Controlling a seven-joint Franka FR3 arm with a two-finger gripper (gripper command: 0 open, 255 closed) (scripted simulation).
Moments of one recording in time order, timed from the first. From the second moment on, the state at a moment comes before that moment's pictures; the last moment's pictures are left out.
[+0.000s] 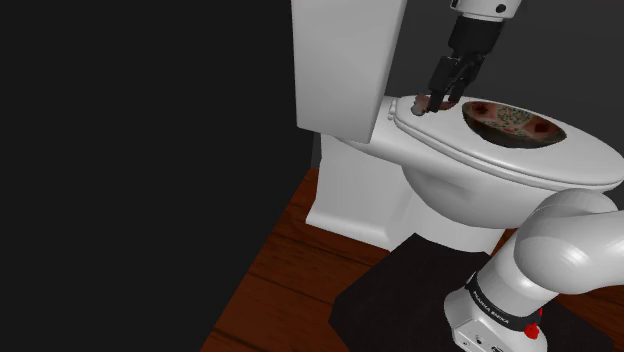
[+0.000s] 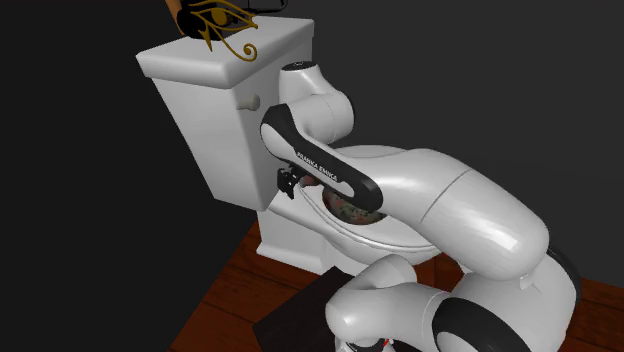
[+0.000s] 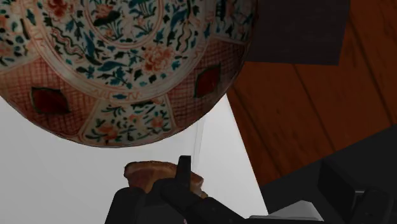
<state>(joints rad) -0.02 -0.83 0.00 -2.33 -0.03 1.52 -0.04</state>
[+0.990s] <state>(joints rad) 0.01 -0.67 -0.16 -2.29 -0.10 1.63 -0.31</state>
